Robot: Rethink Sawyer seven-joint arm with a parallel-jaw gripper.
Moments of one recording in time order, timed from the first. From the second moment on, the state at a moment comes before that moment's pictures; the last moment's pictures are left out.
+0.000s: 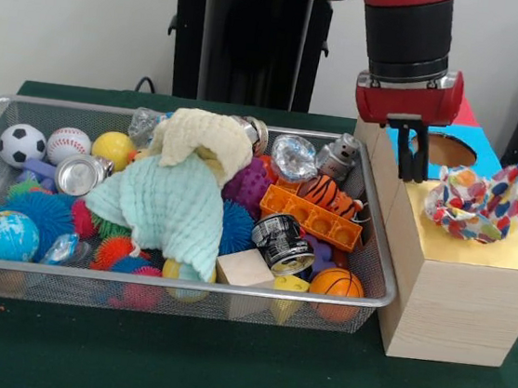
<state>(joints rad) -0.34 -0.71 0.31 1.96 0.15 0.17 1.88</state>
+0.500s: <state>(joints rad) -0.34 -0.71 0.29 1.96 0.15 0.17 1.88</state>
